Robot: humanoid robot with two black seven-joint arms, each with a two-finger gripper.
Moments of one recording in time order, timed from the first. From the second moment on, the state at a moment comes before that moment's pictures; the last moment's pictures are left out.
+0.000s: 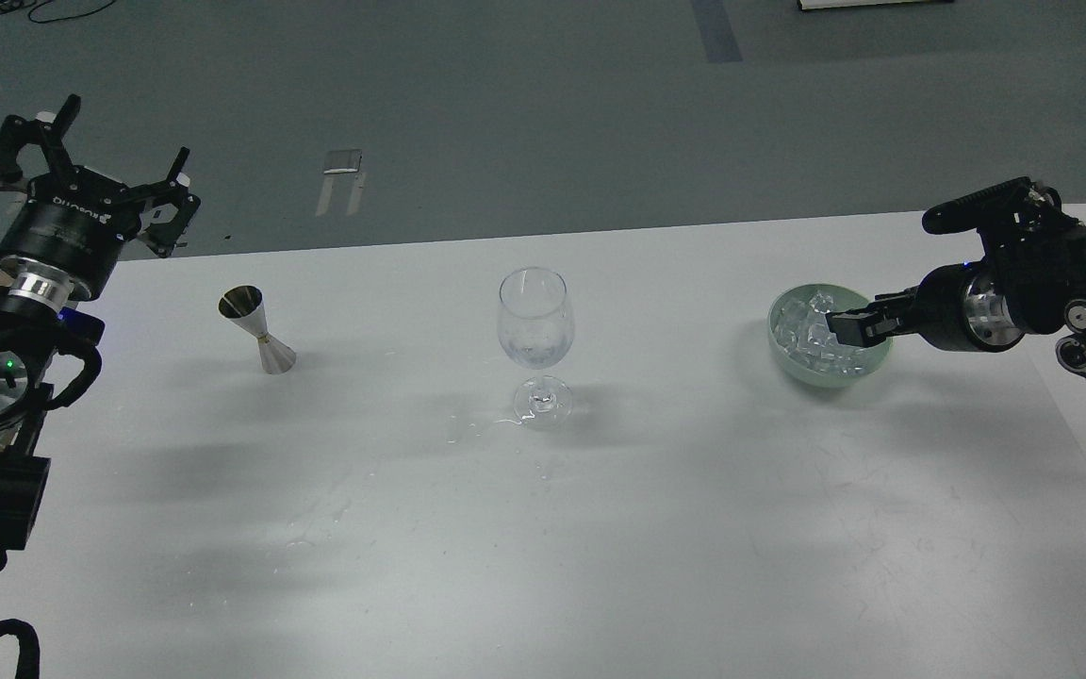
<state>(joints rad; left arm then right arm) -0.53 0.43 -1.43 -0.81 -0.07 -0.49 0.13 1.15 -0.75 -0.12 1.18 -1.43 0.32 0.03</state>
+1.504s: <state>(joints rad) -0.52 0.39 -1.43 -0.77 -0.07 -0.49 0.13 1.12 -0.70 -0.12 1.13 -1.46 0.32 0.01</state>
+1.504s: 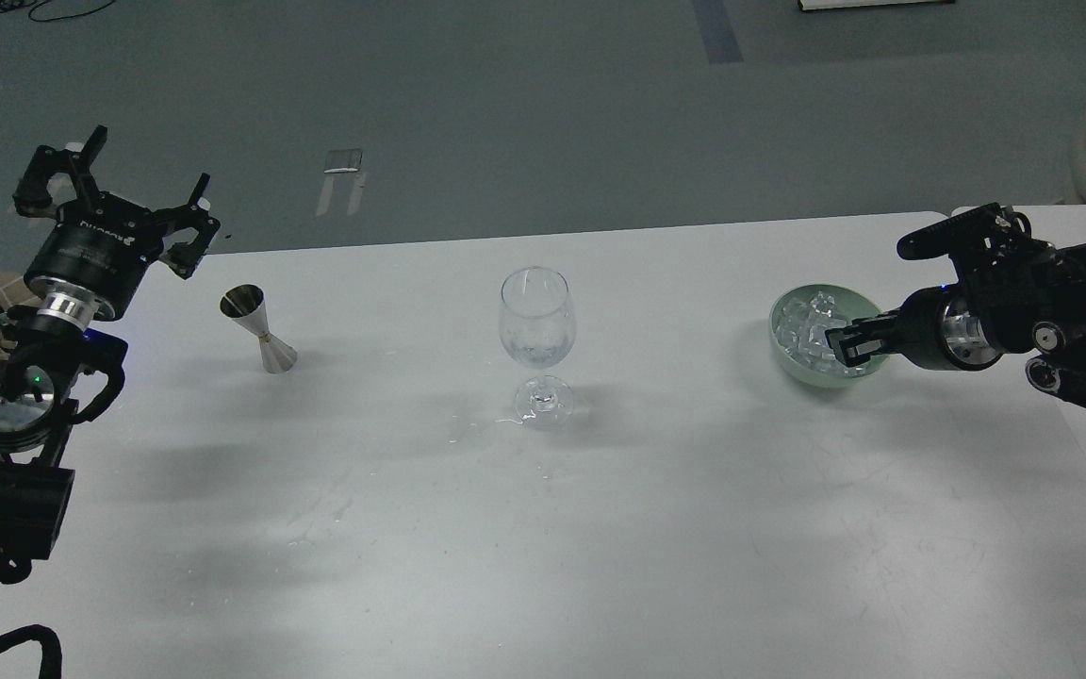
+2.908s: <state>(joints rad) -0.52 0.39 -1.43 -0.77 -0.07 -0.49 0.13 1.11 -0.64 -0.11 1.06 -1.46 0.32 0.01</state>
